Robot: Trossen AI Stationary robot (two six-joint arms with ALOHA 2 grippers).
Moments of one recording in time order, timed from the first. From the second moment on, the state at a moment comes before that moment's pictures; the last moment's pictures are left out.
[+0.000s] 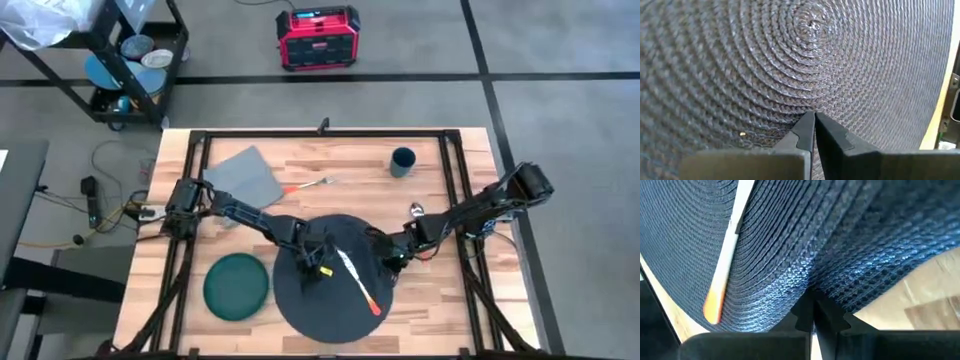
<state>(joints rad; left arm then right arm) -0.14 2.04 1.26 -0.42 0.34 -0.47 0.32 1.51 0.61 -0.20 -0.19 0.96</state>
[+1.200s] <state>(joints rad) -0.16 1.92 1.32 -0.55 0.14 -0.49 0.13 1.41 0.61 -0.29 -0.04 0.91</state>
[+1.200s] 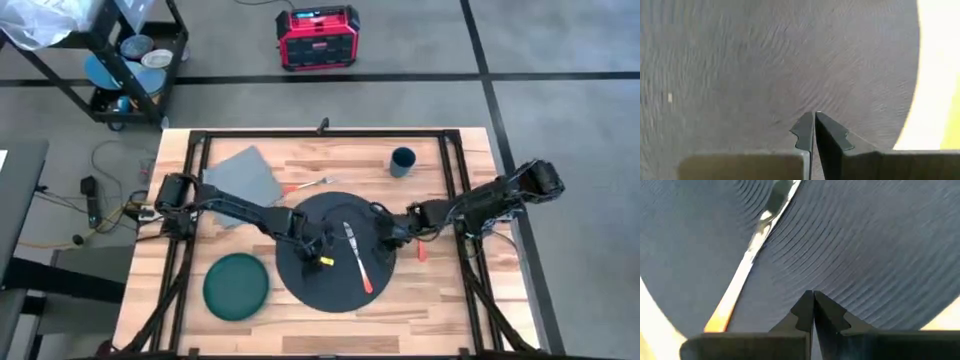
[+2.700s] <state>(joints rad) -0.08 1.90 1.19 -0.48 0.16 -0.48 0.27 1.32 0.58 -0.30 -0.03 1.07</state>
